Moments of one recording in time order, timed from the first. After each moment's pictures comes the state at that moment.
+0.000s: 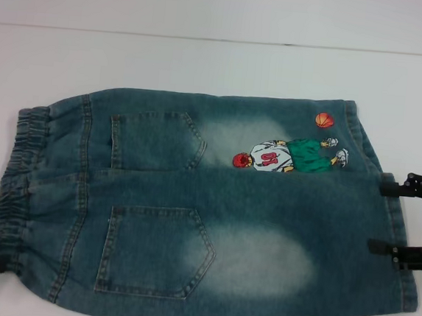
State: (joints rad) left arm -0.26 -2.16 0.26 1.11 2.48 1.73 -1.50; right arm 0.36 2.06 -0.57 -0.94 -2.15 -1.81 1.07
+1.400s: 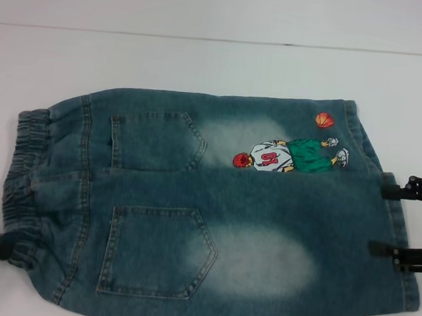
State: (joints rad) left arm -0.31 -2.16 0.31 1.08 2.51 1.71 -1.54; right arm 0.35 2.07 -0.57 -0.95 -2.16 -1.81 1.10
